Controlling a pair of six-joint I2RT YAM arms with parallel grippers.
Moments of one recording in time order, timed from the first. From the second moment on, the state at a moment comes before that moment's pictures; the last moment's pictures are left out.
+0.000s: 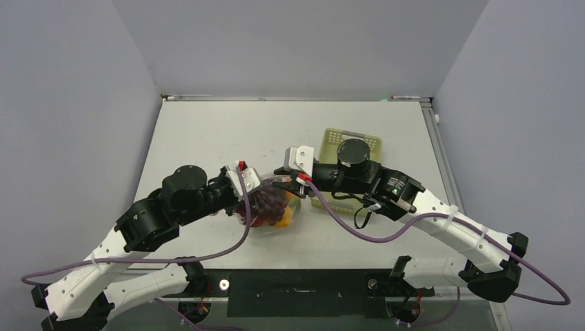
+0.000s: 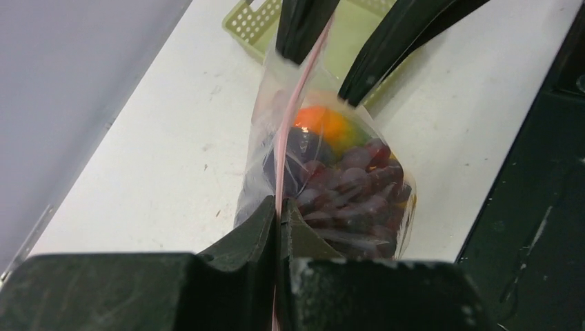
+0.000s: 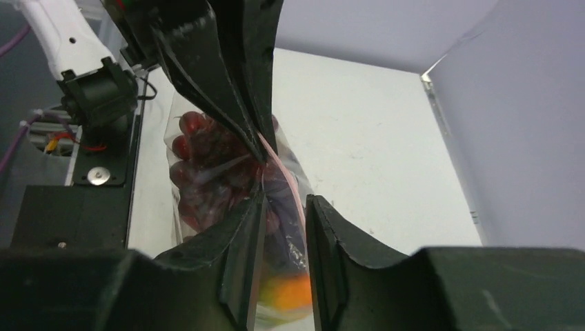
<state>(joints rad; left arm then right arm) -0.93 0.79 1.17 -0.73 0.00 0.30 1.02 1.20 1.33 -0.37 -0.39 -0.41</state>
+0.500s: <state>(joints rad) -0.92 0.90 1.17 -0.64 -0.33 0.45 1.02 0.97 1.21 -0.23 -0.05 -0.30</state>
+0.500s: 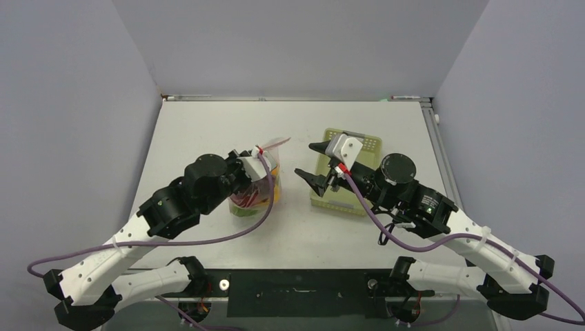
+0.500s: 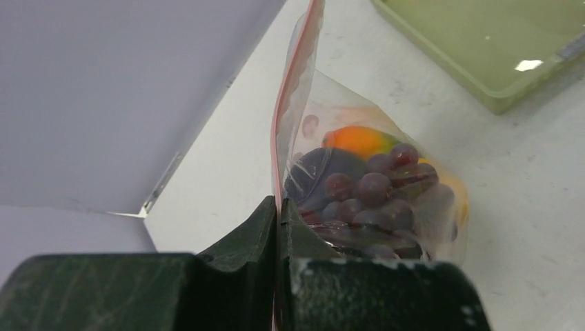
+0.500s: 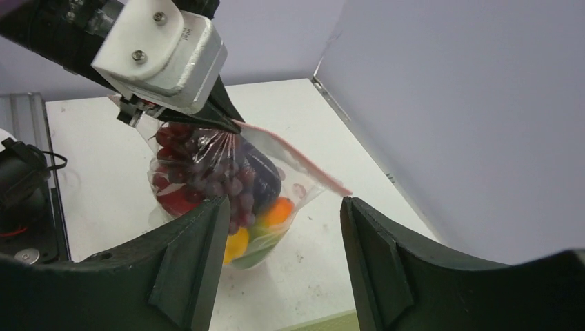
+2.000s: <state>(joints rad) -0.85 1.18 0.85 -0.16 -0.28 0.47 1.02 0.86 1.12 -0.26 0.02 -0.20</state>
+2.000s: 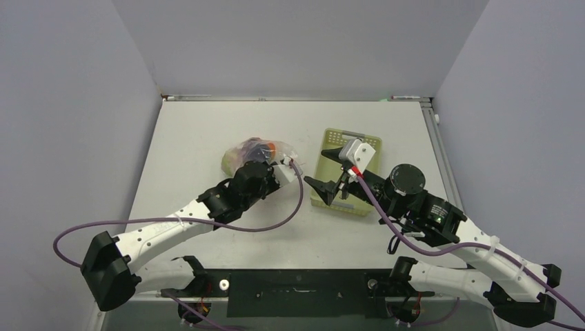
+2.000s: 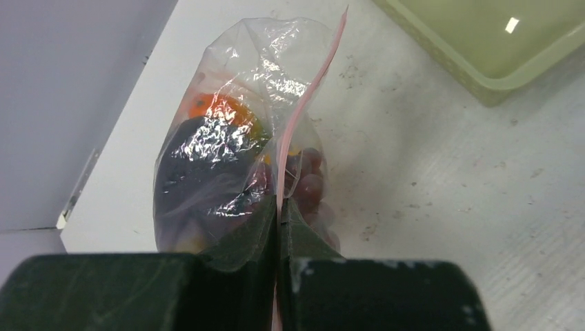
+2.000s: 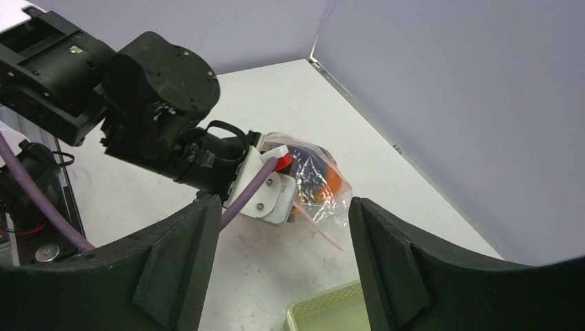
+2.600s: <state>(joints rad) -1.02 1.06 0.80 -0.21 -0.36 0.19 1.02 0.78 1.02 -0.21 0.27 -0.14</state>
